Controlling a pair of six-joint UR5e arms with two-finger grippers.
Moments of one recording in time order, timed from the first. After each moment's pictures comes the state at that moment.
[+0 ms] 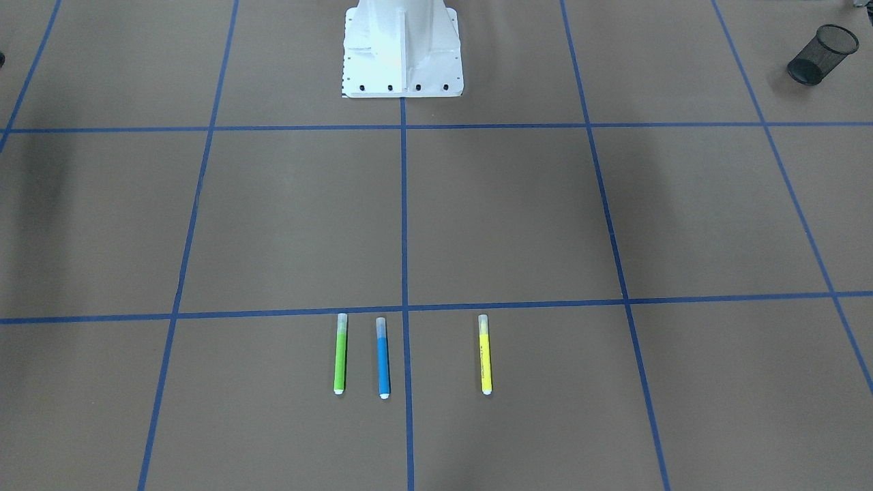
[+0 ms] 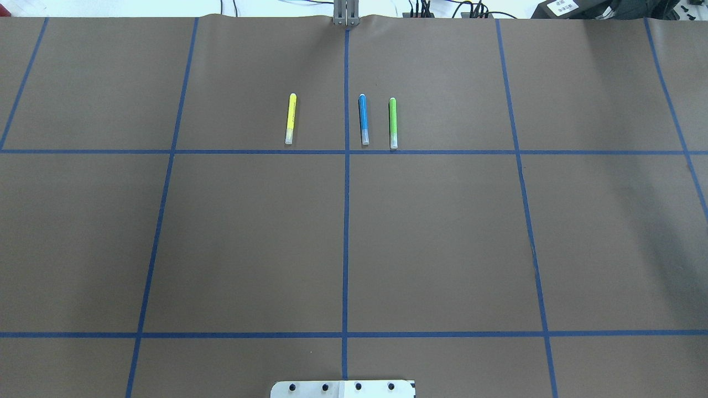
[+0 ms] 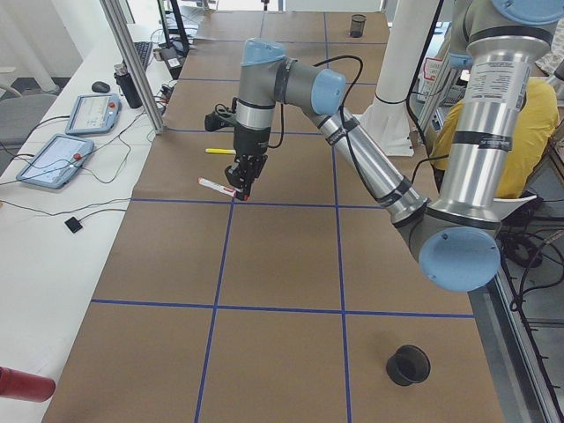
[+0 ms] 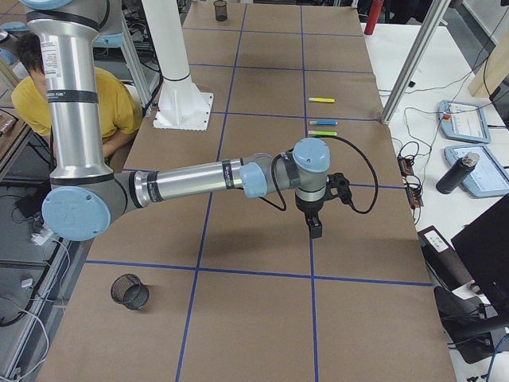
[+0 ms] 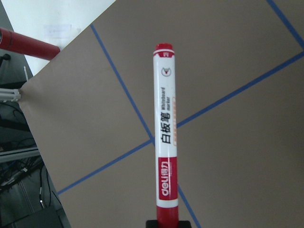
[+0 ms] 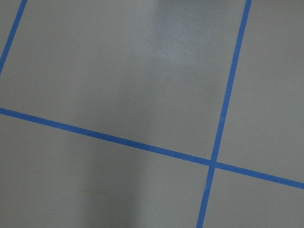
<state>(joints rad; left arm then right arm) -1.51 -1.67 -2.25 -1.01 -2.02 0.32 1.47 -1.52 1.72 -1.48 2.32 0.03</state>
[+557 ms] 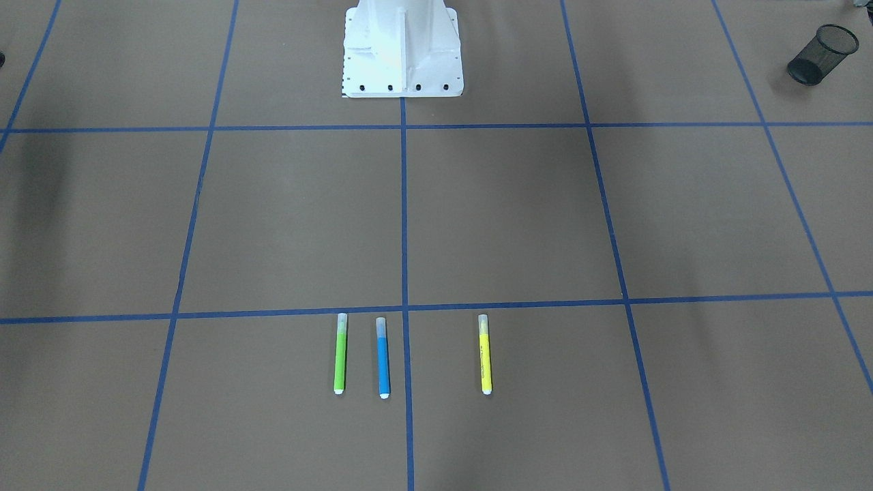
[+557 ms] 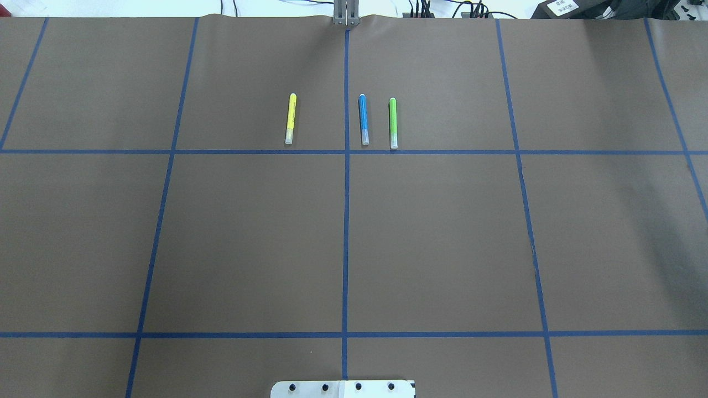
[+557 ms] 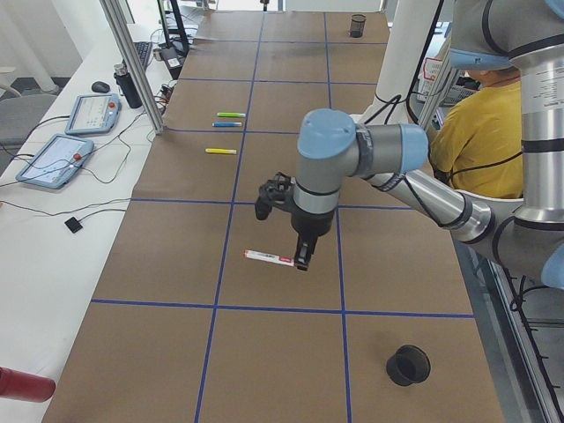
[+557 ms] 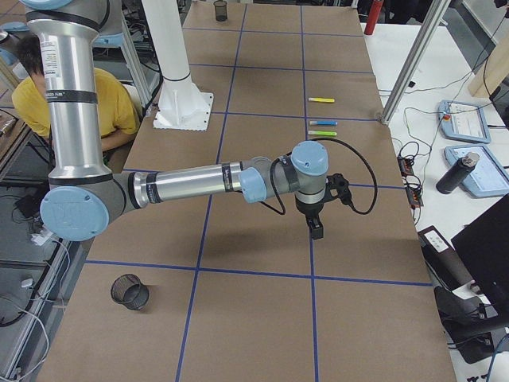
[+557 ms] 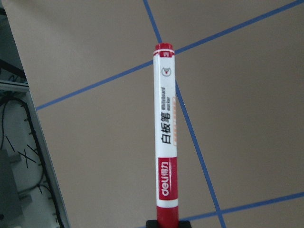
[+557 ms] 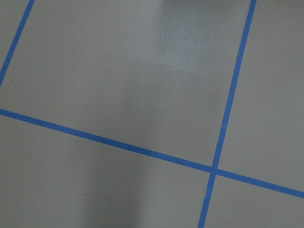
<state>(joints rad) -1.92 -1.30 -2.22 -1.02 -2.22 0.49 1.47 -1.52 1.69 -1.41 2.33 0.04</state>
